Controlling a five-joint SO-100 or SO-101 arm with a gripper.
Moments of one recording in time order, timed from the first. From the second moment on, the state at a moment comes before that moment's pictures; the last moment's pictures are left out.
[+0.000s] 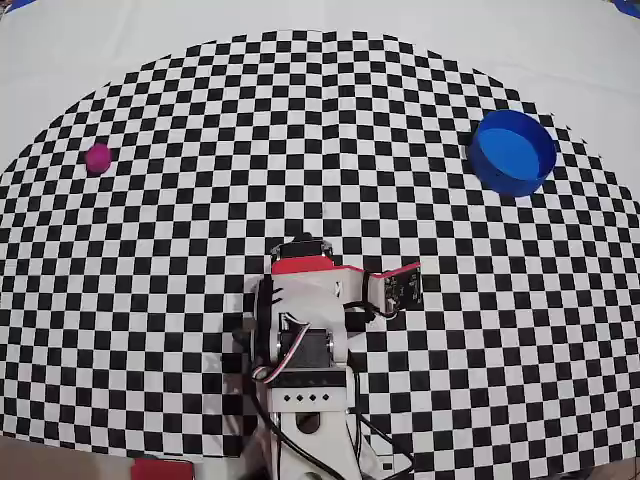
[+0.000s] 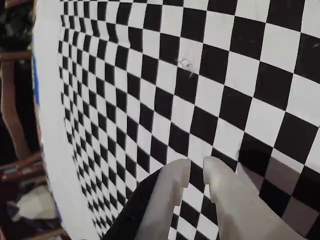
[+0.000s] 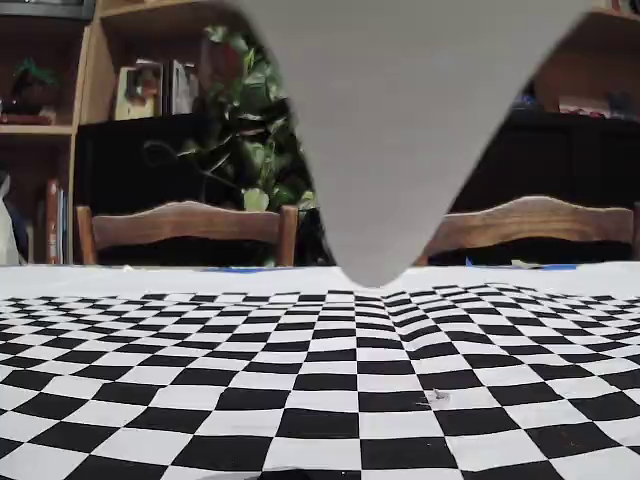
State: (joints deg) arm 0.5 185.4 177.9 46.0 -7.5
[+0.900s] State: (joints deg) arm 0.5 183.5 177.9 37.2 -7.5
